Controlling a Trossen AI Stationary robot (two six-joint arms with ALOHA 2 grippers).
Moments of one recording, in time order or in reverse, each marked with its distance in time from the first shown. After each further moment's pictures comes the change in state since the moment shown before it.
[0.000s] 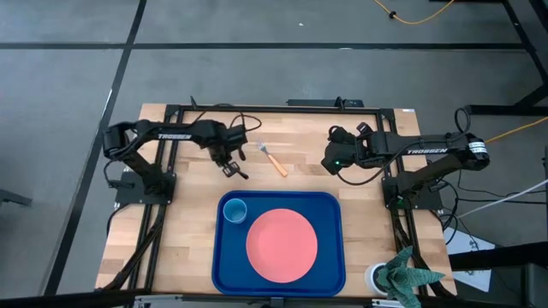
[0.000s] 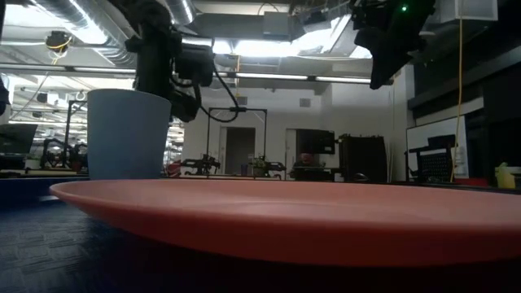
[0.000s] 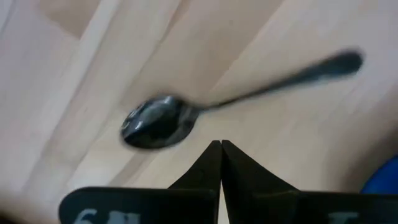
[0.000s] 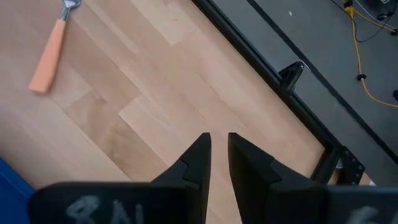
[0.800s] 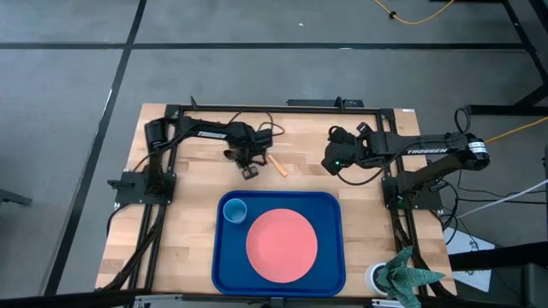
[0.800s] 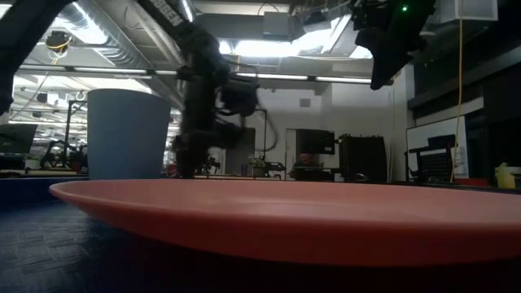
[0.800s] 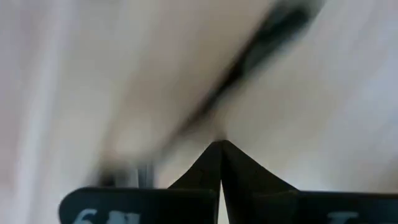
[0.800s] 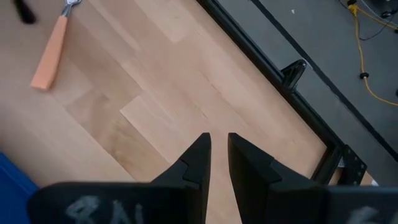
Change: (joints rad) left arm -0.038 0.405 0.309 0.071 0.003 0.137; right arm 0.000 0.000 0.000 -0.003 -0.013 0.001
